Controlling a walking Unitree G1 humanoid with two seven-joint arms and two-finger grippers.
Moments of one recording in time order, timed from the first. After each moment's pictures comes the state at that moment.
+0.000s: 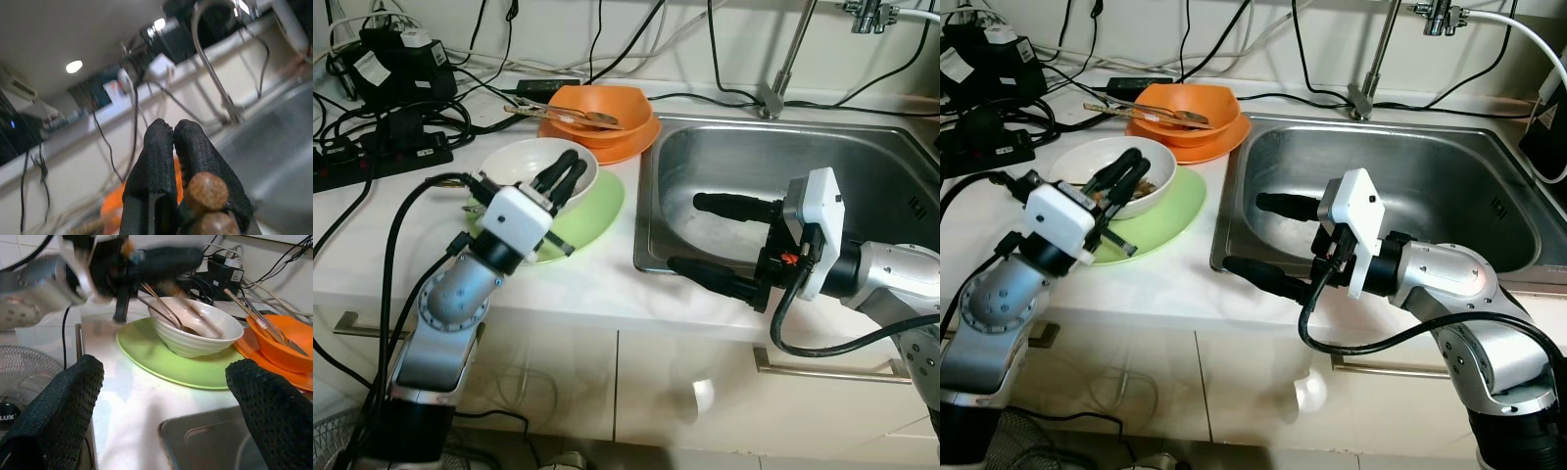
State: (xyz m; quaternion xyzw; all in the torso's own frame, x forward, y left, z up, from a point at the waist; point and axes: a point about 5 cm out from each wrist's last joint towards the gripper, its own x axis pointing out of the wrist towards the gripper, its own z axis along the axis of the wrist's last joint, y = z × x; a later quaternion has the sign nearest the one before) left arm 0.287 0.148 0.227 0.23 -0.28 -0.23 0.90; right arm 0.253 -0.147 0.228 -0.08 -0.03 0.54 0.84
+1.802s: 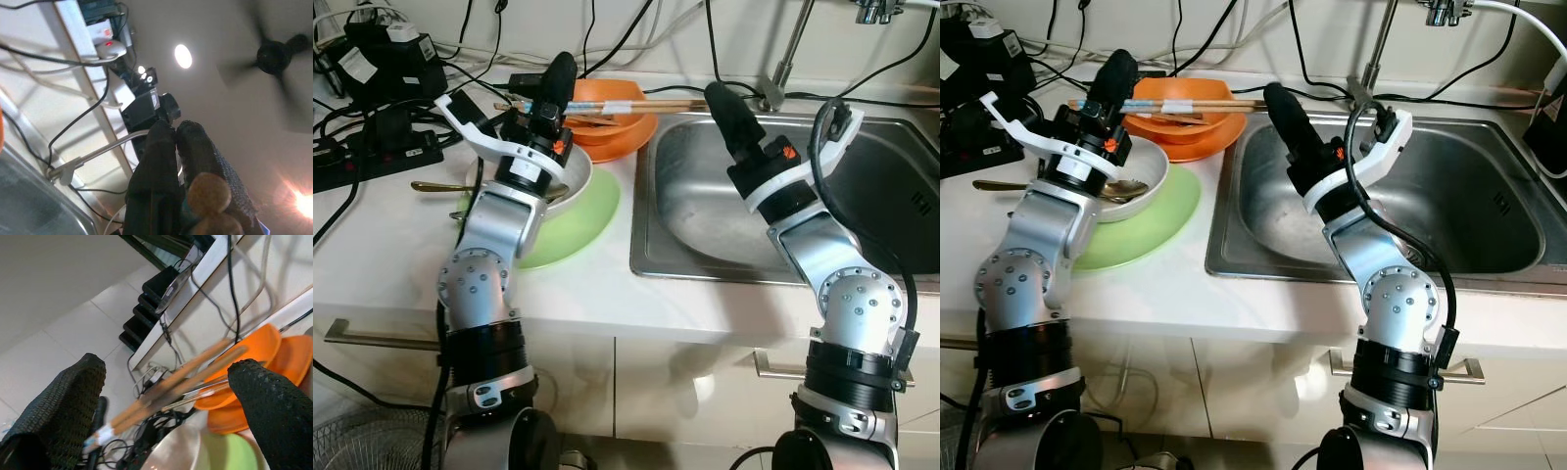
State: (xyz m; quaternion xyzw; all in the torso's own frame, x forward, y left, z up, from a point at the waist) left arm 0.331 0.123 0.255 -0.59 -0.11 -0.29 0.74; right arm 0.317 -0.118 0.247 0.47 -0.05 0.29 0.83
